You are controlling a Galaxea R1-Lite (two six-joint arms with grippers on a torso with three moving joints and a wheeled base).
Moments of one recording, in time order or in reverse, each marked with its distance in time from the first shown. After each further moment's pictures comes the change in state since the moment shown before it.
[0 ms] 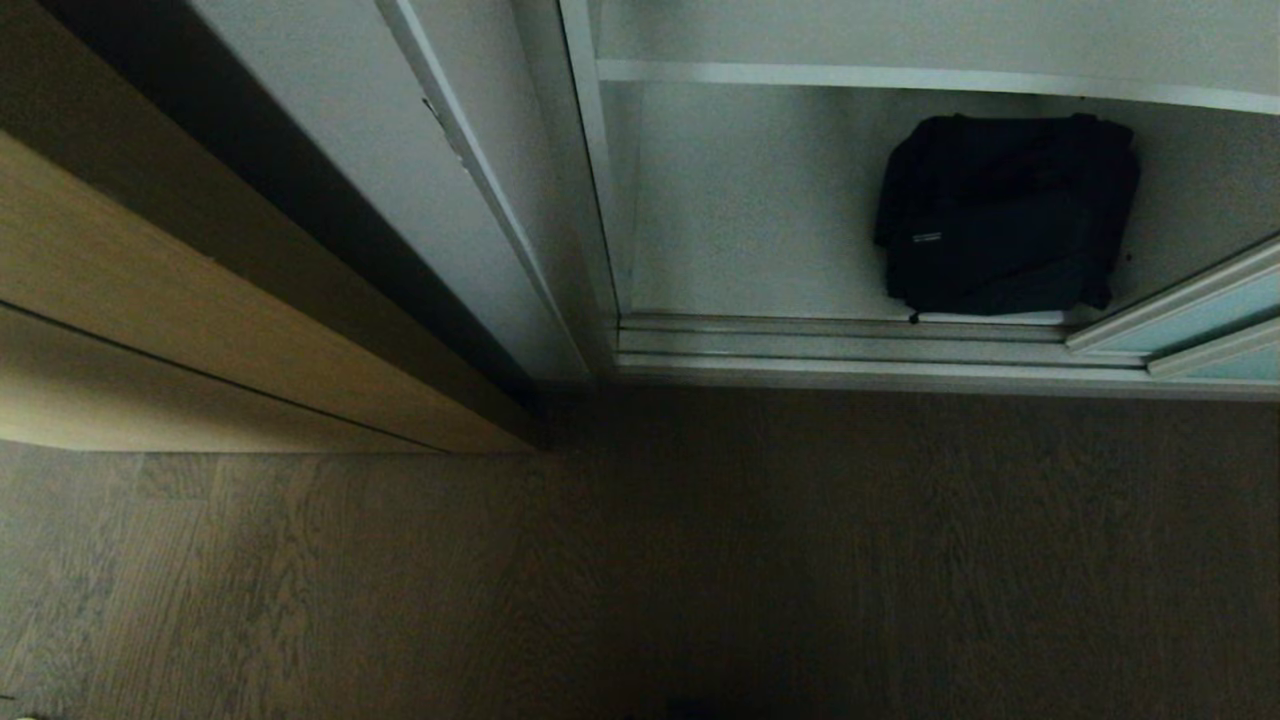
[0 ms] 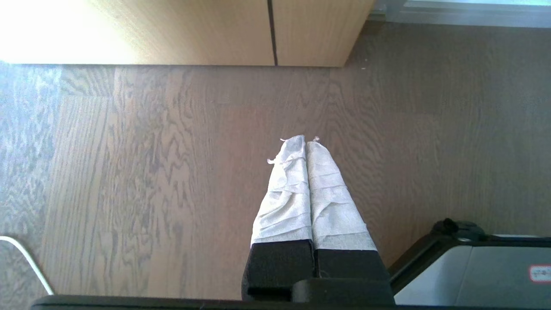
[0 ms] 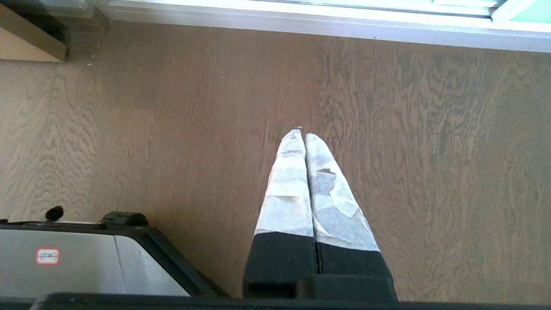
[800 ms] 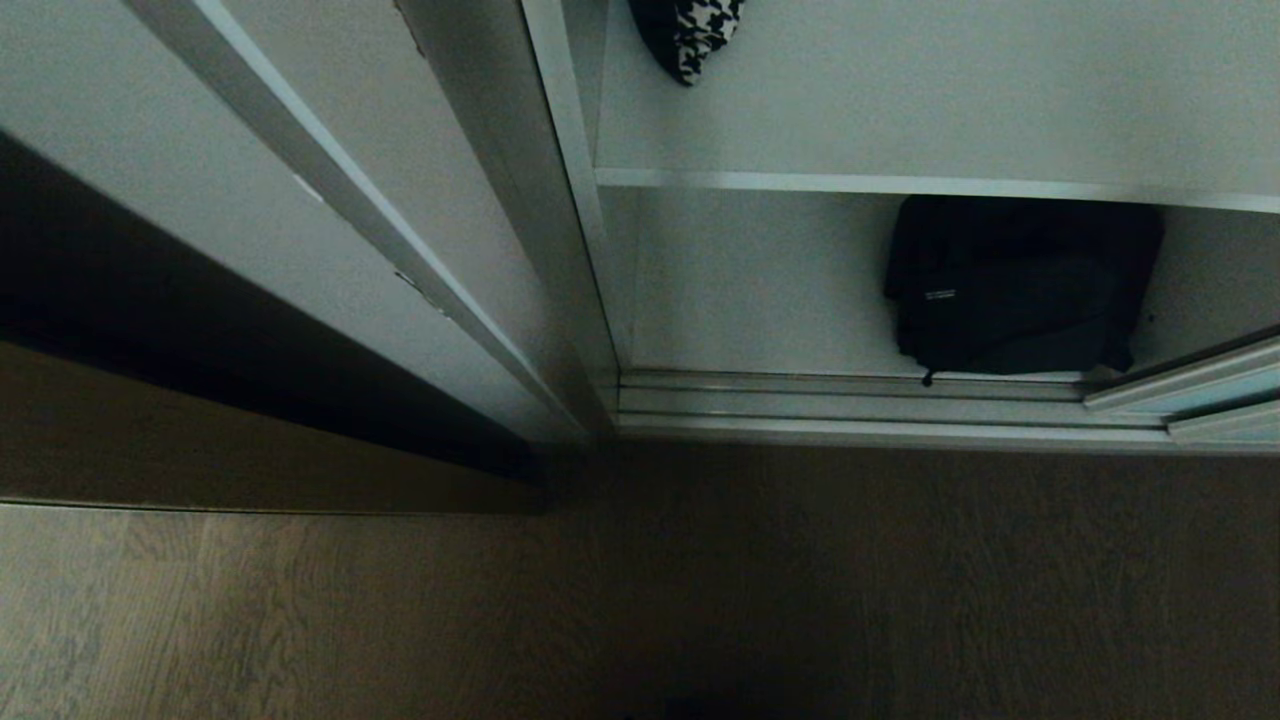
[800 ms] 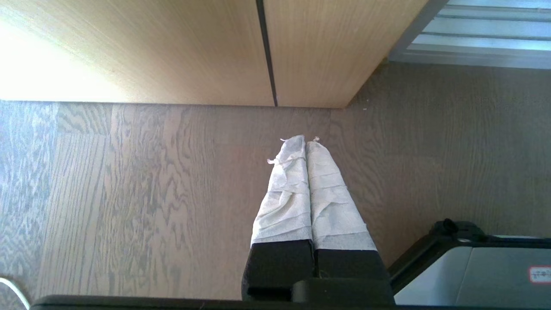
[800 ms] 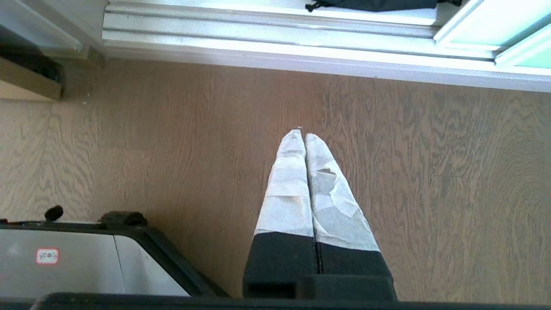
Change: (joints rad) left arm 0.000 0.001 0.000 0.000 0.000 -0.006; right arm 0.000 0.000 0.000 0.000 0.000 0.000
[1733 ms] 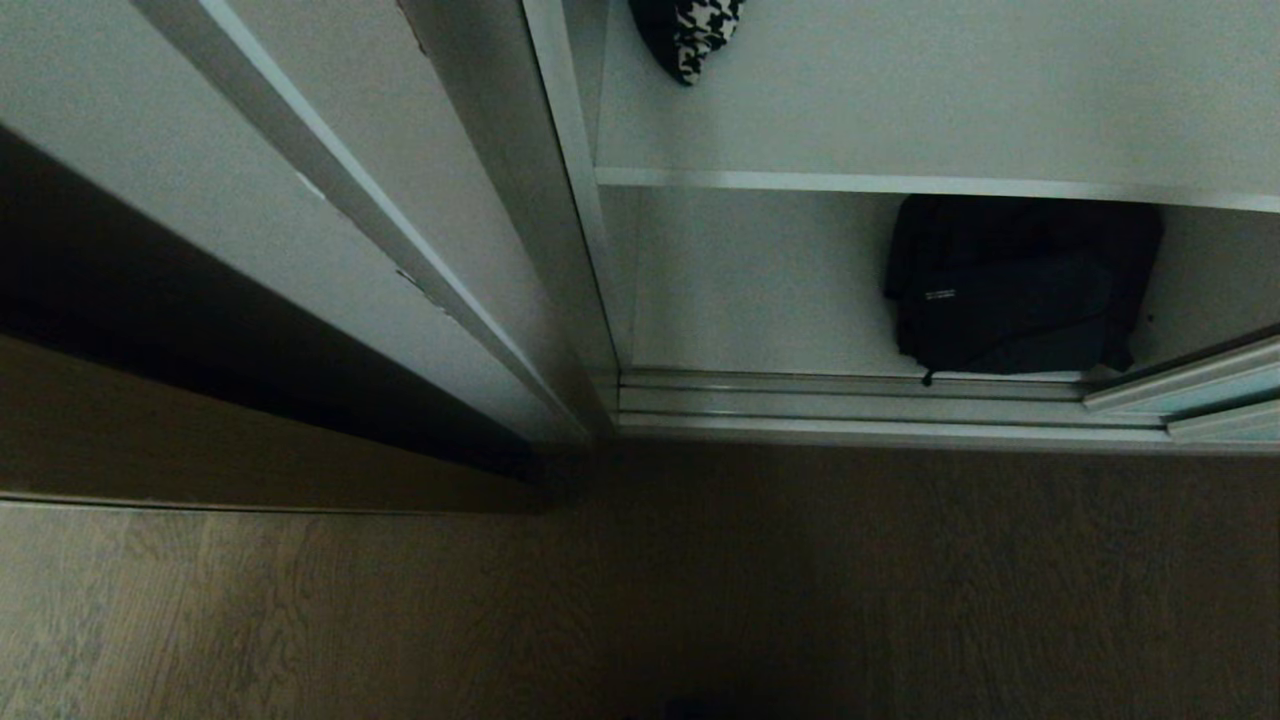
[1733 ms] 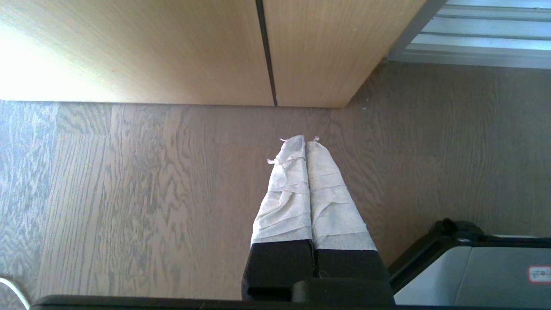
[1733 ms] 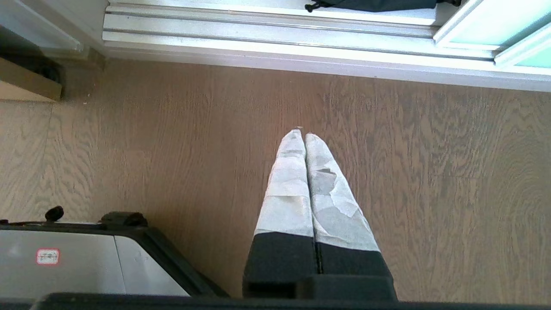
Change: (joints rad) left arm 0.000 0.000 0.000 0.000 0.000 0.000; right arm 0.000 0.000 0.000 -0.001 -0.001 0.004
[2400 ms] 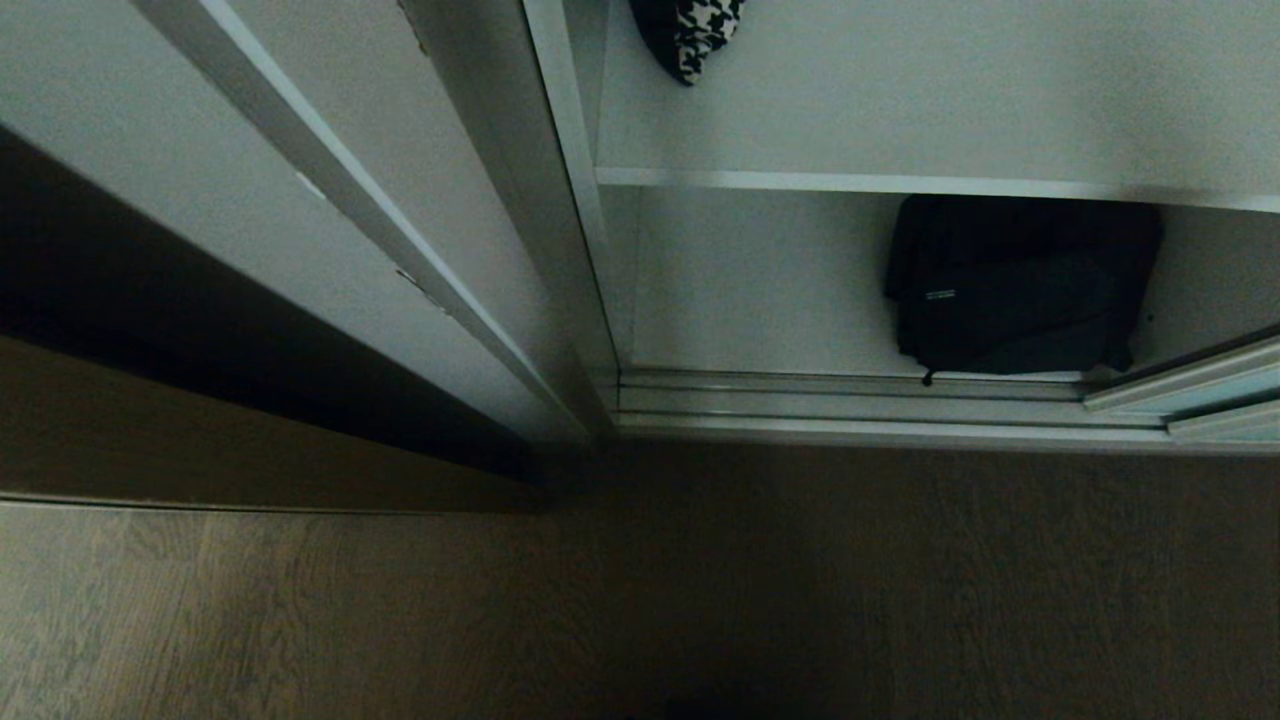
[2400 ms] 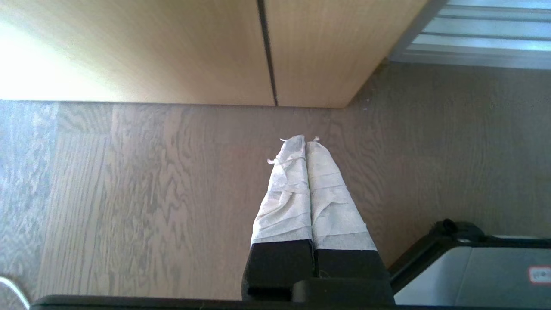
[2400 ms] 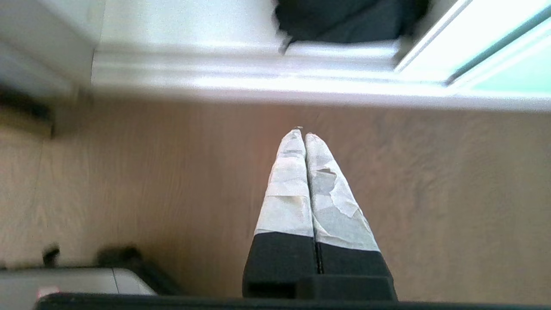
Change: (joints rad) left arm 0.000 0.000 0.000 0.000 0.000 0.000; right arm 0.001 0.078 -0.269 0.118 -0.080 0.012
